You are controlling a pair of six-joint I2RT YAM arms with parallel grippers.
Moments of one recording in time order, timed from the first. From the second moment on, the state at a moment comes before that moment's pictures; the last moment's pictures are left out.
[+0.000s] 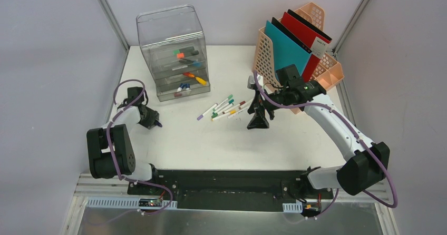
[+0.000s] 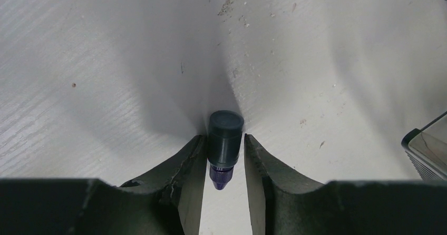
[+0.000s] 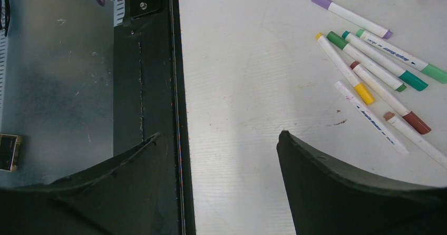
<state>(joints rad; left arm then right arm) 0.19 1.42 0.71 -0.45 -0.08 -0.91 0.47 1.35 1.25 -0.92 -0.94 -0.59</state>
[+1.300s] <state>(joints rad) 0.18 0.82 0.40 -0.22 0.31 -0.77 0.47 1.35 1.25 -0.92 -0.95 -0.60</state>
